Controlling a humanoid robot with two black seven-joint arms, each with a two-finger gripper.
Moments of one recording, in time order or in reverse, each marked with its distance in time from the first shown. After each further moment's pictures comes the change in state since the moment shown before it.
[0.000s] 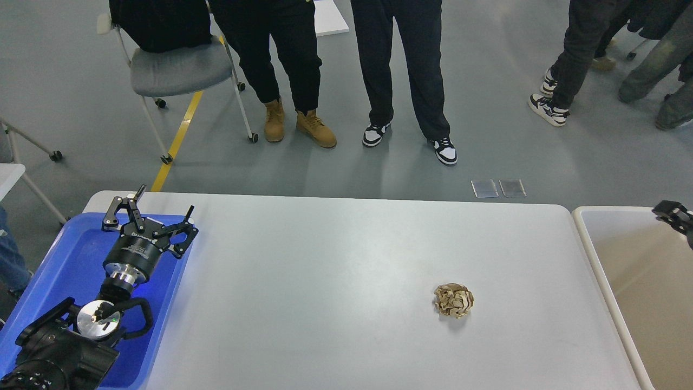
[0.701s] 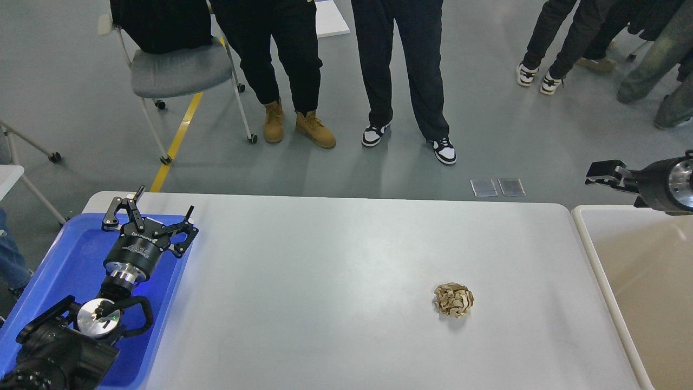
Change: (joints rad) left arm 0.000 0.000 0.000 0.000 0.000 0.000 0.000; right arm 0.555 -0.150 -0.376 0.677 -0.052 -0.003 -0.004
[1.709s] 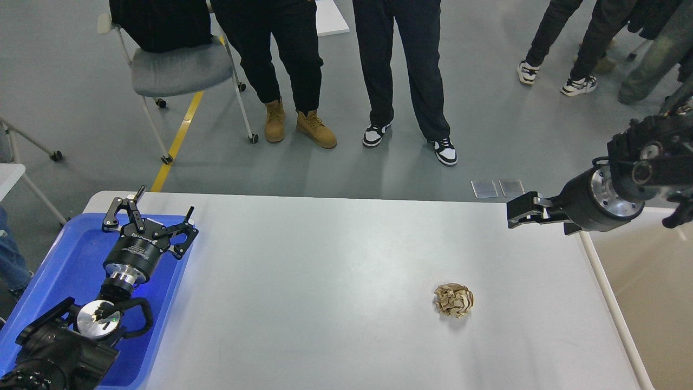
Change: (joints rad) left arm 0.000 0.000 0.000 0.000 0.001 0.000 0.001; right arm 0.517 0.314 -0.437 0.487 0.202 0.075 0.044
